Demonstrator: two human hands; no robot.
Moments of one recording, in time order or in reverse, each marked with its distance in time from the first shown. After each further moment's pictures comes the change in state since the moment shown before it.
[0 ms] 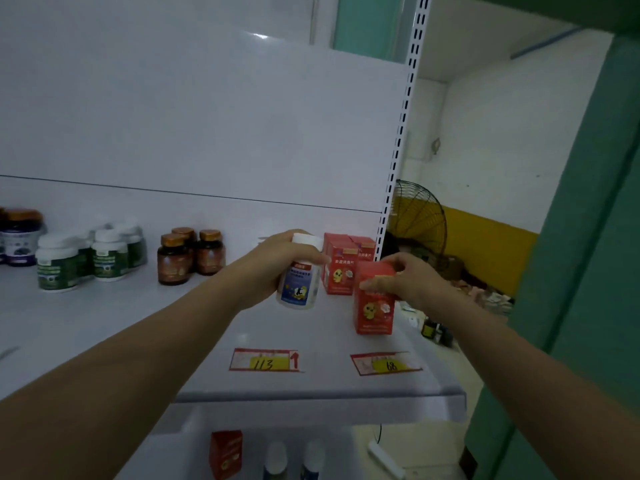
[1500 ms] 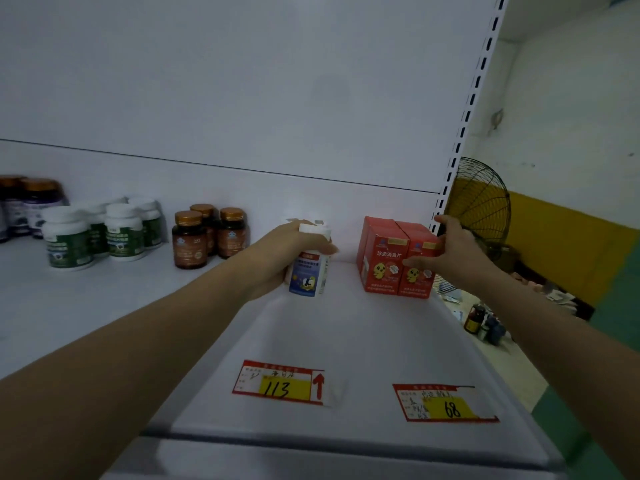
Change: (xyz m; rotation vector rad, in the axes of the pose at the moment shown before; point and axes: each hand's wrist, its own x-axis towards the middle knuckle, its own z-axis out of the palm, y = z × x) left_hand 0.051 -0.039 -0.036 -0.049 0.111 -0.120; right_hand 0.113 0.029 0.004 -0.348 0.139 -0.106
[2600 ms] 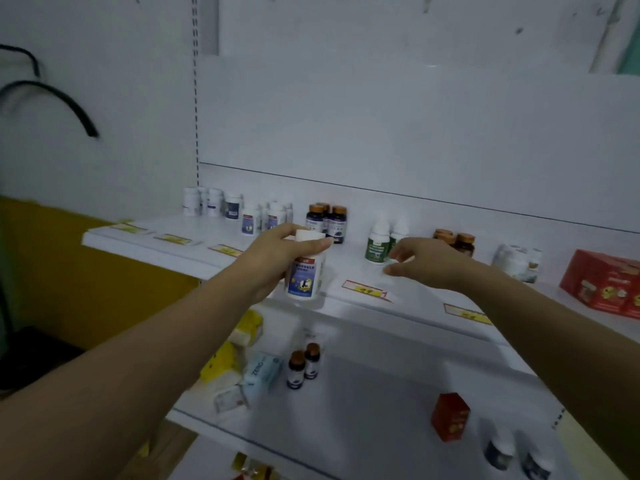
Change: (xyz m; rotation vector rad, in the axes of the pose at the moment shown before) left_hand -0.363 0.024 -0.332 -0.006 0.471 0.095; right_hand -0.265 -0.397 0.176 -0.283 -0.371 -0.454
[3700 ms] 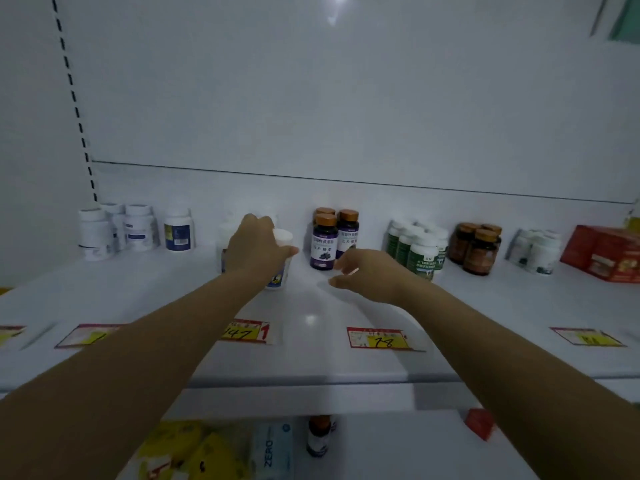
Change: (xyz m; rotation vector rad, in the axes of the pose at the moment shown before) left_hand 0.278 -0.055 -0.125 0.927 0.093 0.382; right_hand 0.207 -0.122 0.106 0.106 0.045 0.273
